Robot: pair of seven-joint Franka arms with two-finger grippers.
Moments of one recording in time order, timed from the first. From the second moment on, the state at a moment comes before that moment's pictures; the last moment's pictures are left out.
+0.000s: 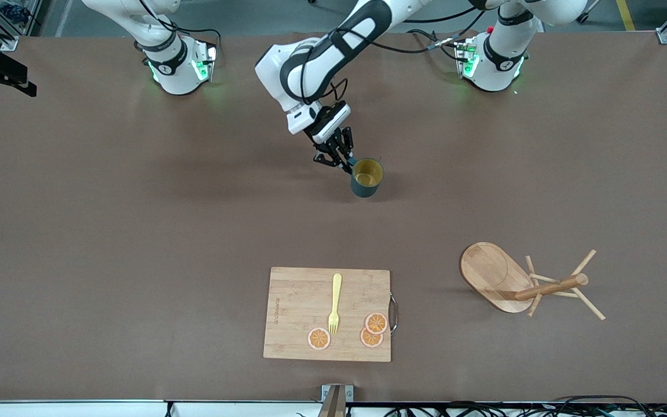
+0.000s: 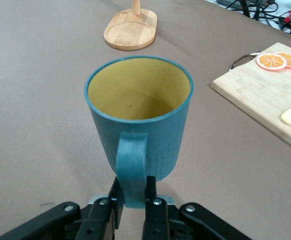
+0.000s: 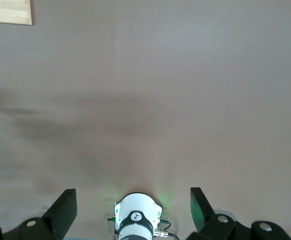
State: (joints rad) left arm -0.95 0.70 -0.27 -1.50 0.83 1.66 -2.40; right arm -0.06 -0.08 0.00 -1.47 0.02 1.22 -0.11
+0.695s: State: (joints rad) left arm -0.68 0.42 -0.27 -1.43 0.39 1.81 -2.11; right arm -0.02 -0.08 -0.03 -1.47 0.02 1.22 -0.11
